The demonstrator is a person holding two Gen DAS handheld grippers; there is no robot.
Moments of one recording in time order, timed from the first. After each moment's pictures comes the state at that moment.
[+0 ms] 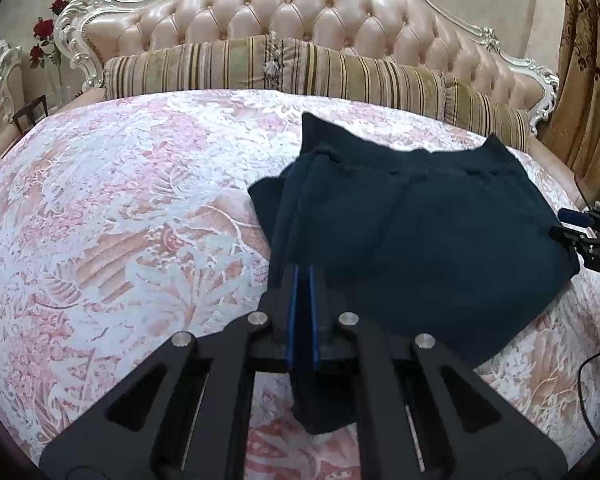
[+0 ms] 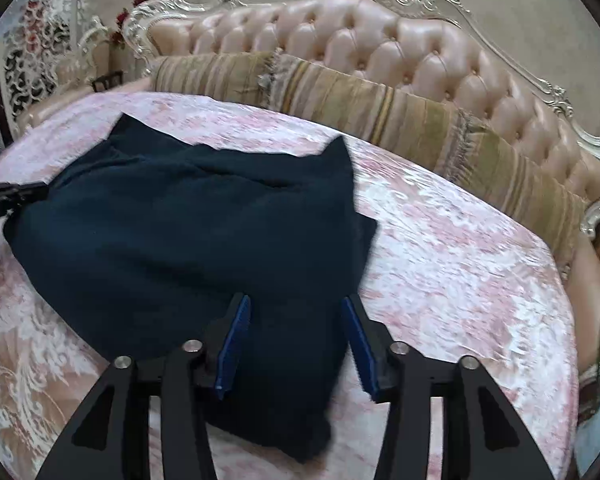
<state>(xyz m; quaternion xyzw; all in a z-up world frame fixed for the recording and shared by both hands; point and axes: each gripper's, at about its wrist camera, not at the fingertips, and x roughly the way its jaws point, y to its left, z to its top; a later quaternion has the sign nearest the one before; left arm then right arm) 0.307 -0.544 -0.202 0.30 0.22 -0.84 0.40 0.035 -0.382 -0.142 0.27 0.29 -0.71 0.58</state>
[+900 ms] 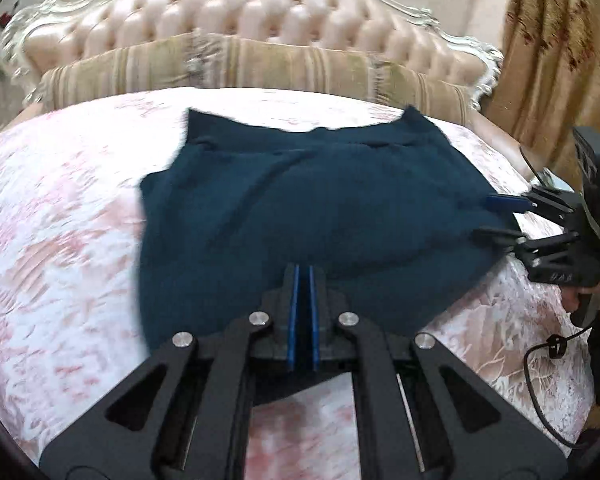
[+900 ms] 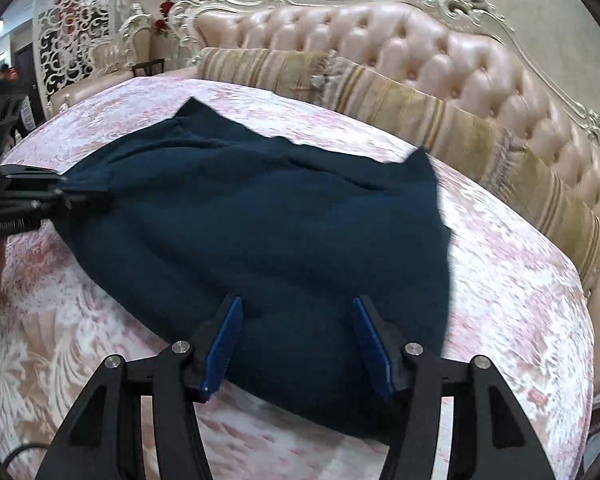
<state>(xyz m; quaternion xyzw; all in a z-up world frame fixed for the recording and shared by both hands) 0.274 -0.514 -0.225 0.32 0.22 -0.87 0.31 0.076 -0.378 -0.152 0.27 0.32 -0.67 0.61</state>
